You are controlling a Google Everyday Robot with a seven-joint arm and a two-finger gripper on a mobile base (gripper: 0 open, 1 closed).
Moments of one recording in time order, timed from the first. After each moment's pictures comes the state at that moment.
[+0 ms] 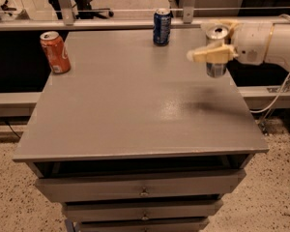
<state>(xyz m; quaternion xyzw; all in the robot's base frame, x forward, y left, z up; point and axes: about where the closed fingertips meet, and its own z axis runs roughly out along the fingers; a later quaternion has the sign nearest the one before) 0.627 -0.170 0.974 -0.46 0.61 0.22 0.61</state>
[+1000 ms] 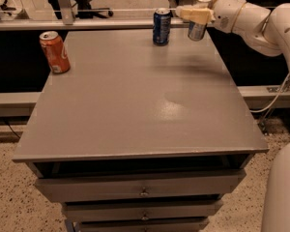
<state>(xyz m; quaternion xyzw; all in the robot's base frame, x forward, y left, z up) 0.793 -0.175 1.012 -0.36 0.56 0.25 0.70</state>
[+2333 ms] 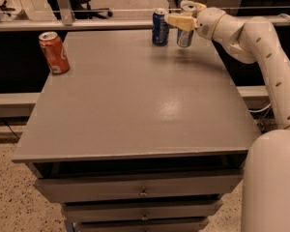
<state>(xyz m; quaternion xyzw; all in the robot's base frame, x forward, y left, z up) 0.852 -0.153 0.966 -0.30 0.59 0.26 0.70</state>
